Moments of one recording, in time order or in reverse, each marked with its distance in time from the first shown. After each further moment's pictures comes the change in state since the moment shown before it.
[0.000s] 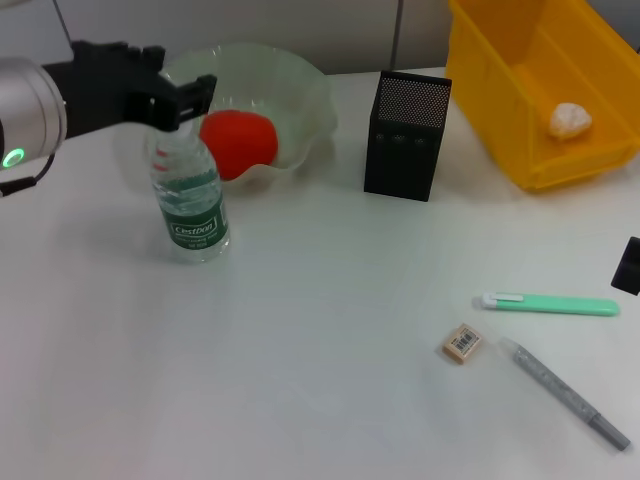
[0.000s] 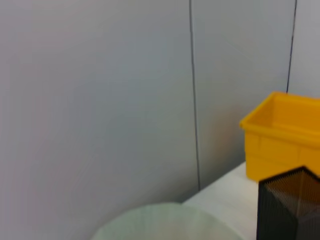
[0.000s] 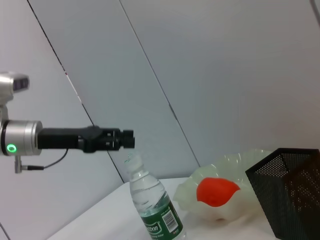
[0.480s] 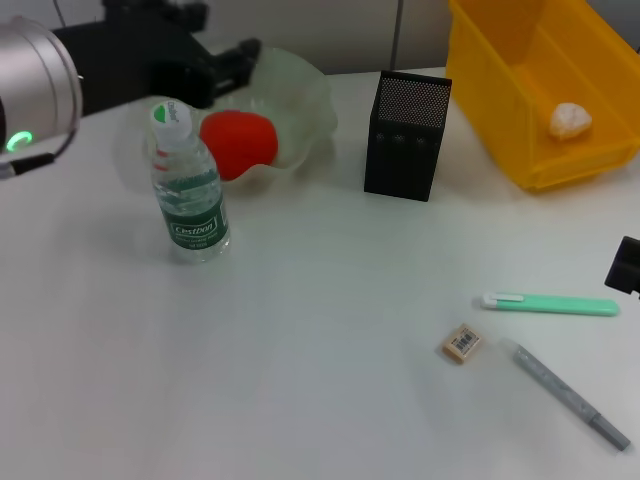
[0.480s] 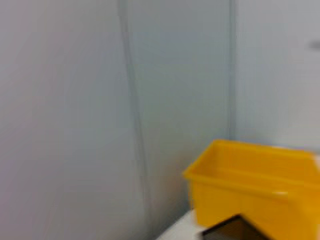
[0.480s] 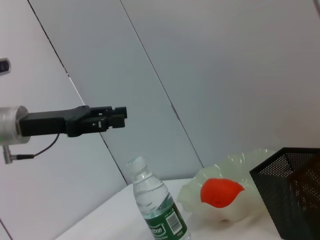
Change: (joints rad) left arm 0.021 0.001 0.005 0.110 -0.146 0.034 0.117; right arm 0.009 0.000 0.000 0.019 -0.003 0.002 0.000
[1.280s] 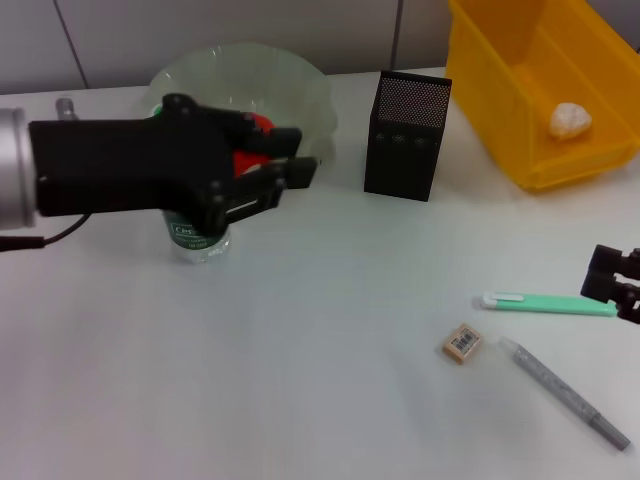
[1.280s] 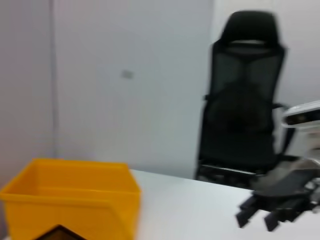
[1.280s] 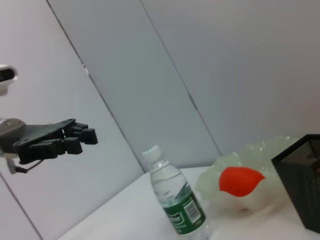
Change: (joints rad) left arm -0.101 0.002 -0.342 -0.347 -0.605 0.583 0.569; right arm 0.037 -0.003 -0.013 0.029 -0.045 -0.010 -0.002
